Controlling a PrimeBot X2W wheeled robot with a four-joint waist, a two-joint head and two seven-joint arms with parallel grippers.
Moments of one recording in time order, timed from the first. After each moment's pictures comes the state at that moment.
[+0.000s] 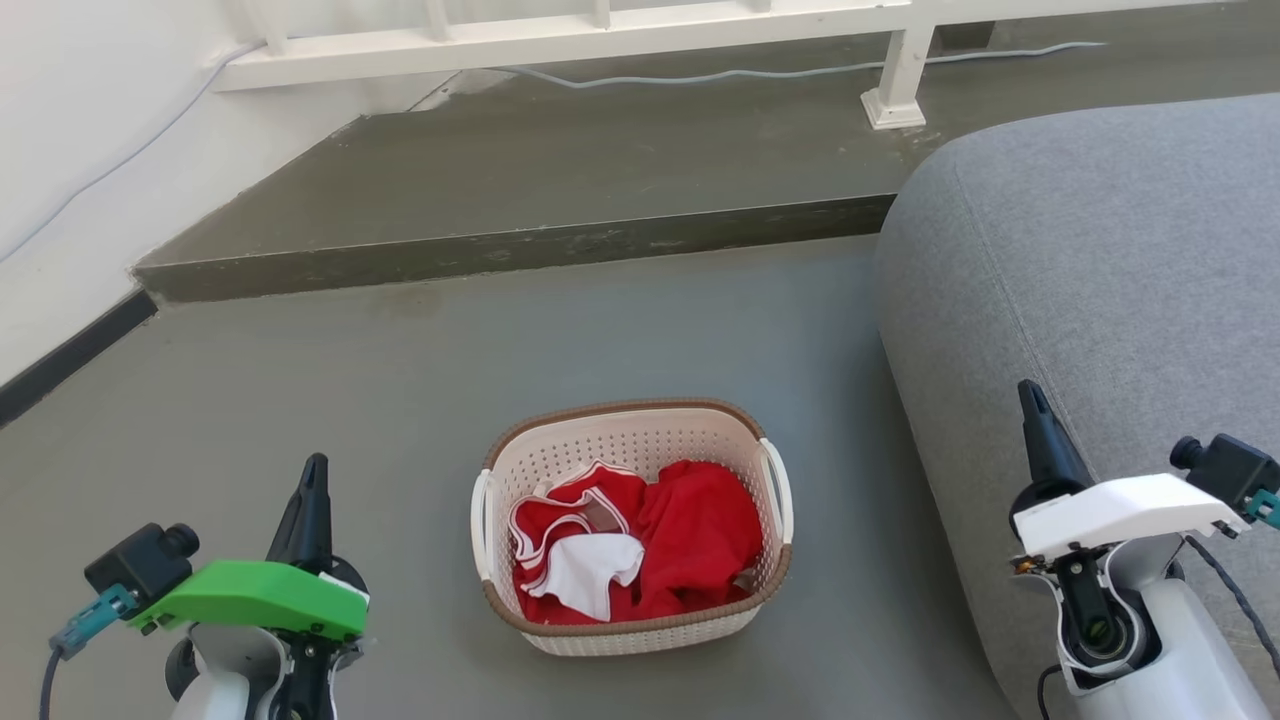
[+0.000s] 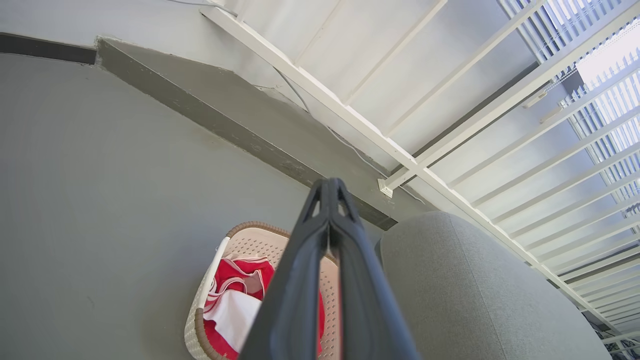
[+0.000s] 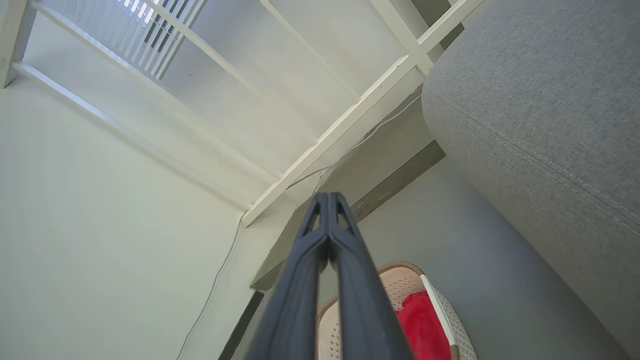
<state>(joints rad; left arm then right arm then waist) -0.12 0.04 -0.09 0.34 -0.88 -0.12 -0.12 -0.12 -0.06 0.06 0.34 0.83 0.11 -0.11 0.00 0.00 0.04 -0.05</state>
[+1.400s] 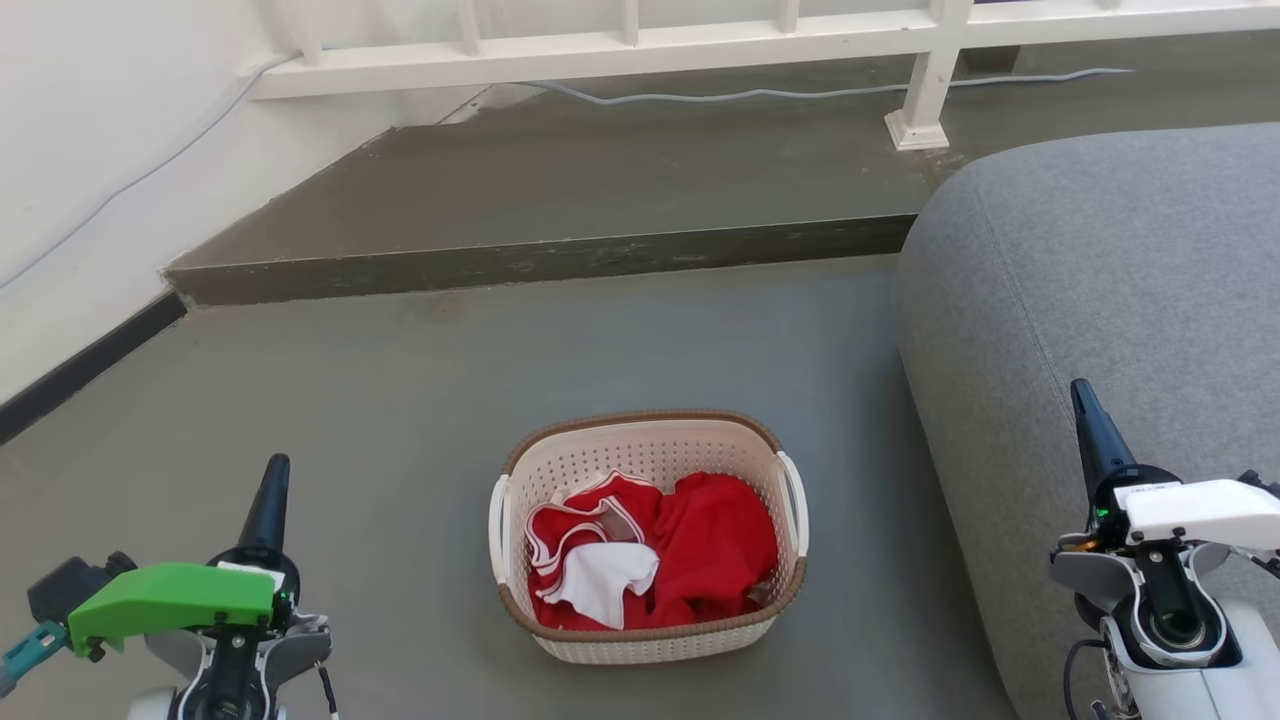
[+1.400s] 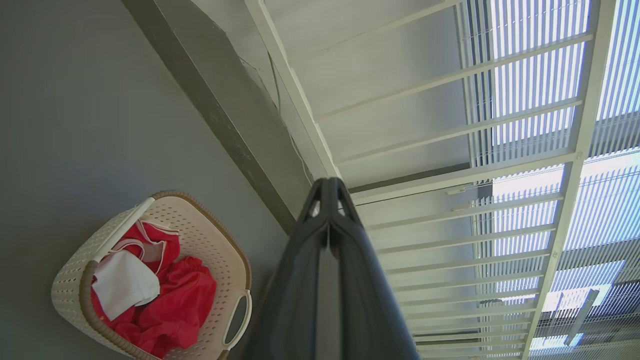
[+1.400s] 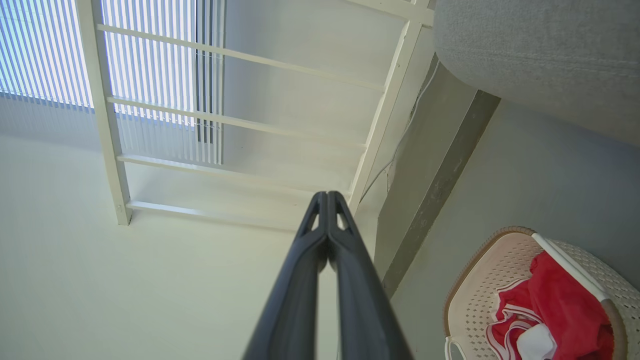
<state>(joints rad) -0.12 0.04 0.01 0.30 -1.37 -0.12 0.02 -0.11 -0.05 -0.07 0.30 1.34 0.11 0.04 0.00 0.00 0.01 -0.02</state>
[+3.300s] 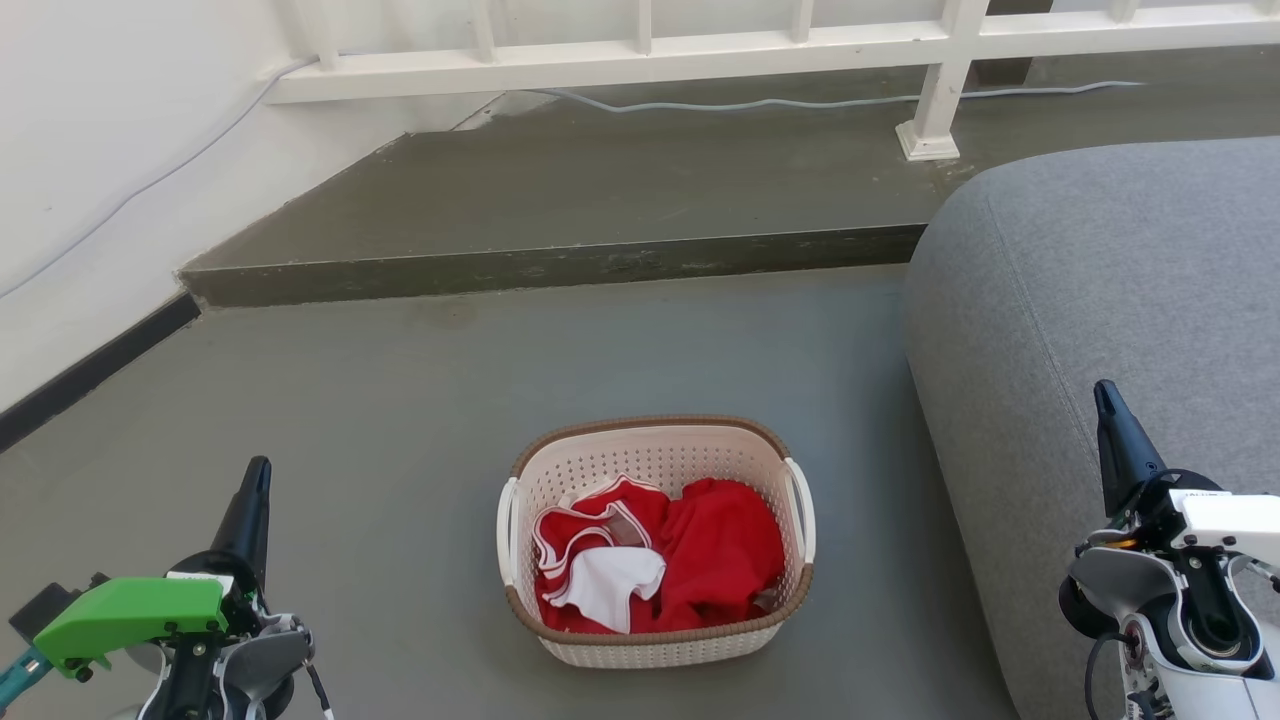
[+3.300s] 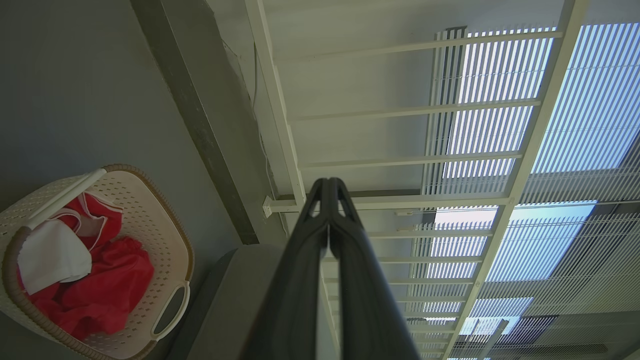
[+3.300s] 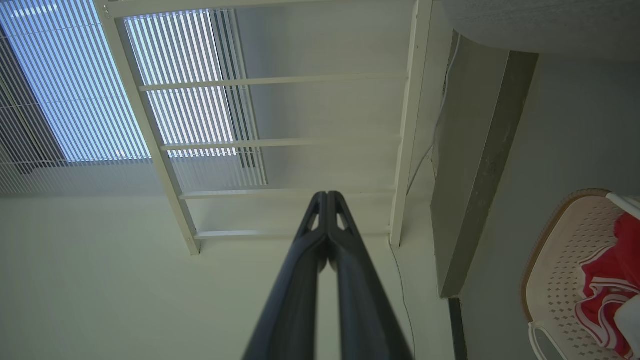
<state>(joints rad) -0.10 0.04 0.06 0.28 -1.61 -0.12 0.10 -0.09 -0.04 -0.13 0.29 1.60 0.12 0.11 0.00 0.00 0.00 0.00</state>
